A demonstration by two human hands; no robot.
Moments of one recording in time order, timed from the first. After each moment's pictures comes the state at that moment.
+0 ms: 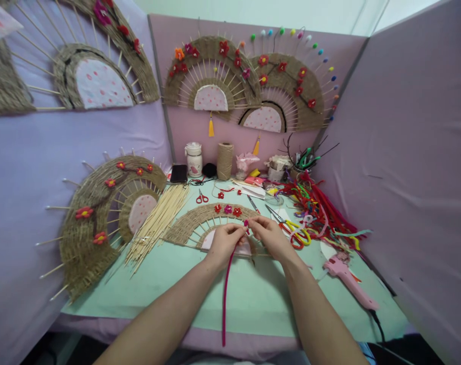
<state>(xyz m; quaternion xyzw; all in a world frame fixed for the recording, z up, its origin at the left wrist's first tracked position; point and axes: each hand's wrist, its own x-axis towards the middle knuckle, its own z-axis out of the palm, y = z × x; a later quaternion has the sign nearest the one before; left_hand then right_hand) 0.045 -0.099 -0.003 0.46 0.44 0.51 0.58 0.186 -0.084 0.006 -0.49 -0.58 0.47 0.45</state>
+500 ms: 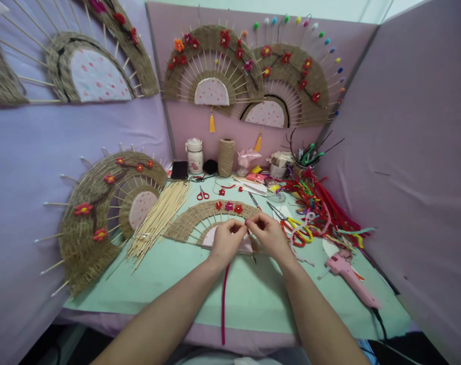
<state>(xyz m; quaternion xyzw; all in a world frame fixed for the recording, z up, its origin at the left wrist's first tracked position) 0.045 -0.101 0.003 0.51 0.48 0.52 0.48 0.176 -0.093 0.013 -0.51 -0.64 0.33 0.48</state>
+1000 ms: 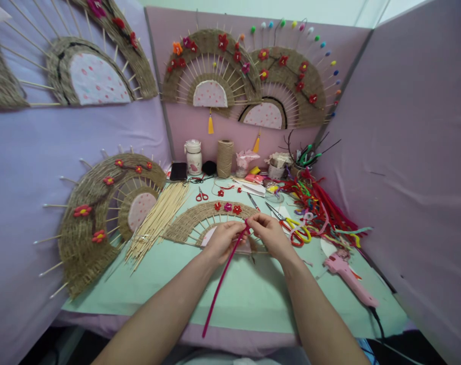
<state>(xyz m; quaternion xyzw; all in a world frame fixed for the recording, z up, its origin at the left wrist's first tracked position) 0.039 -0.100 0.012 0.37 0.37 0.47 0.71 0.183 -0.089 0.011 -0.49 -0.58 0.45 0.46</state>
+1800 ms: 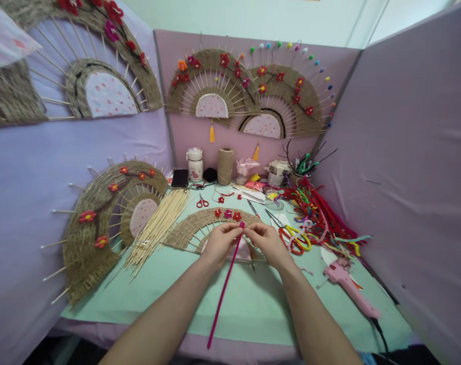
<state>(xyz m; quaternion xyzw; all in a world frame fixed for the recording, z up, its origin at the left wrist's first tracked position) 0.035 -0.093 0.009 0.38 0.40 0.53 0.64 0.177 -0.094 0.017 -0.50 -0.59 0.46 0.44</state>
